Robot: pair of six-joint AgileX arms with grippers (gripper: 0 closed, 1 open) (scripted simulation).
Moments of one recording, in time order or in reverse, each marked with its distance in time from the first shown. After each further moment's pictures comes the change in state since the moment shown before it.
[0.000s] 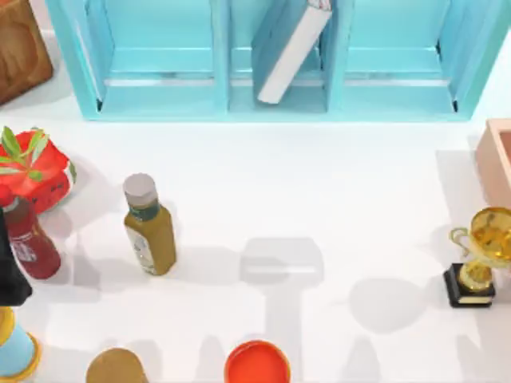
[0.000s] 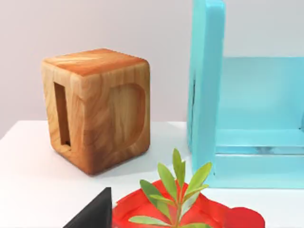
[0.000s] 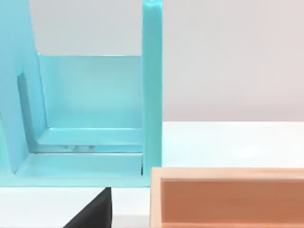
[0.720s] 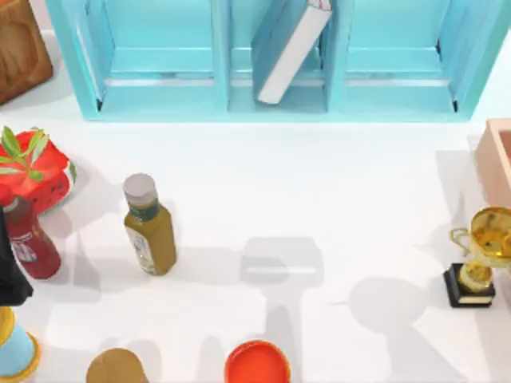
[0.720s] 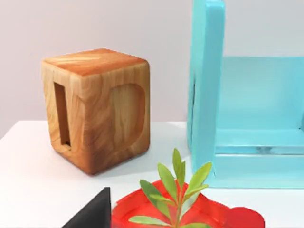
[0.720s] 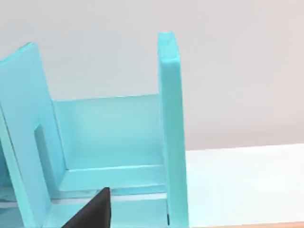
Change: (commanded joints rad) left arm 0.000 0.000 0.000 0.000 0.000 0.000; right arm 0.148 0.504 0.246 0.242 0.150 0.089
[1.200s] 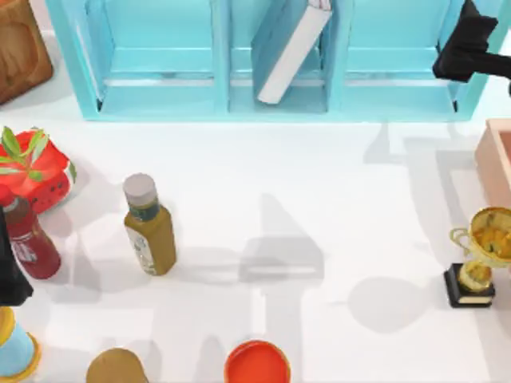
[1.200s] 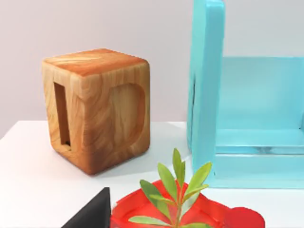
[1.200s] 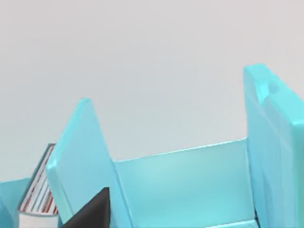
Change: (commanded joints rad) left arm 0.000 0.000 0.000 0.000 0.000 0.000; right arm 0.242 0.807 0.406 0.392 0.247 0.147
